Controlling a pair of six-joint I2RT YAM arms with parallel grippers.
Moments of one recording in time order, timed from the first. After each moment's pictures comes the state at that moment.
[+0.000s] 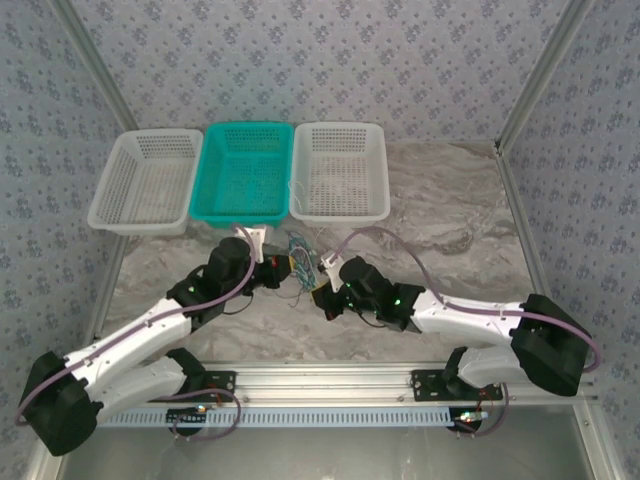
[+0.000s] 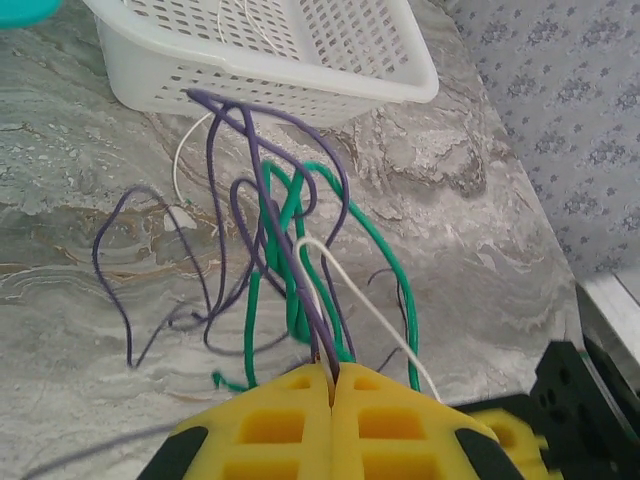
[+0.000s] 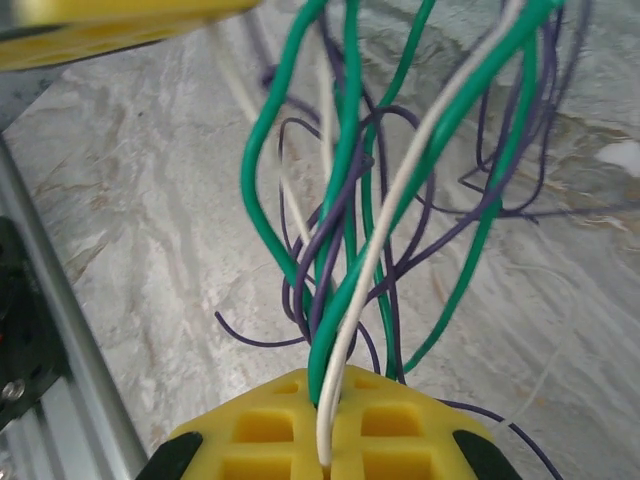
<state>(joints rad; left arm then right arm) -0.73 0.93 0.58 -0.13 0.12 -0.68 1.01 1.28 0.62 0.07 -0.05 0.39</state>
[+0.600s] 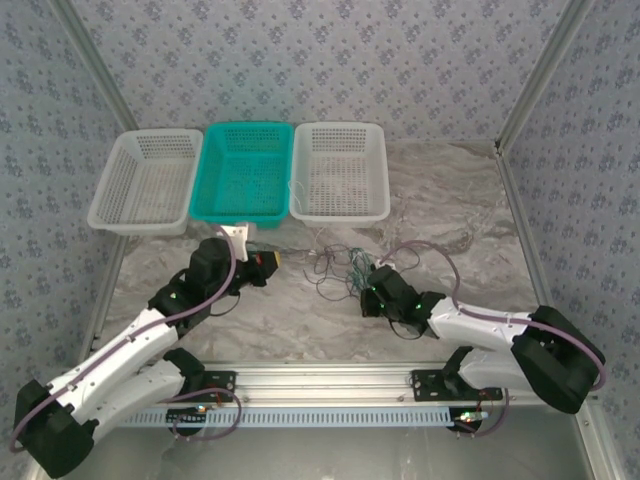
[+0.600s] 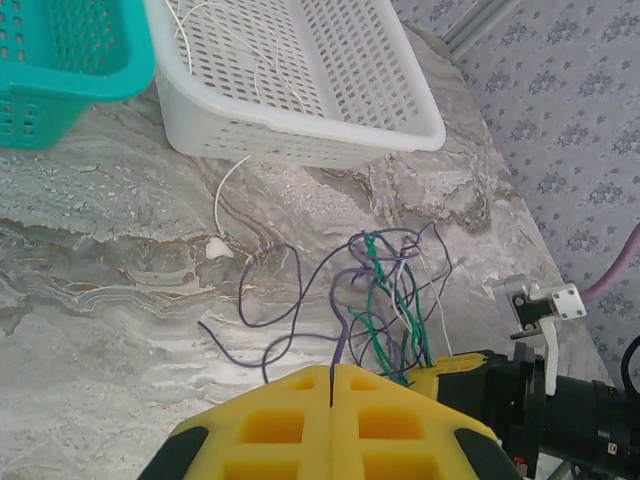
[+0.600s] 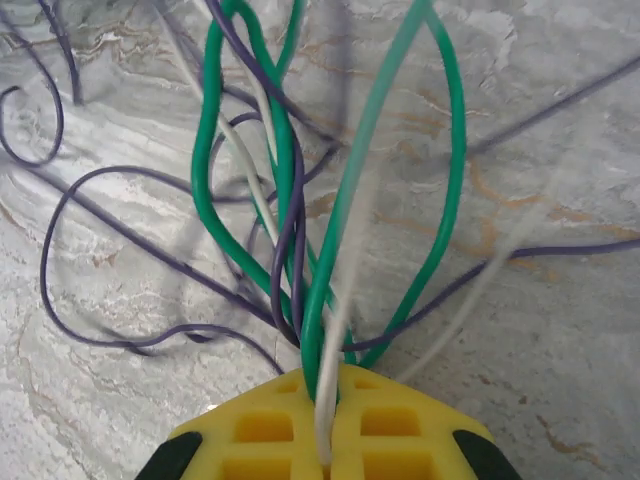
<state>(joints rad) -0.66 0.82 0.58 -0.19 0.13 -0.66 0.83 1.20 0.41 -0.10 0.12 0.70</state>
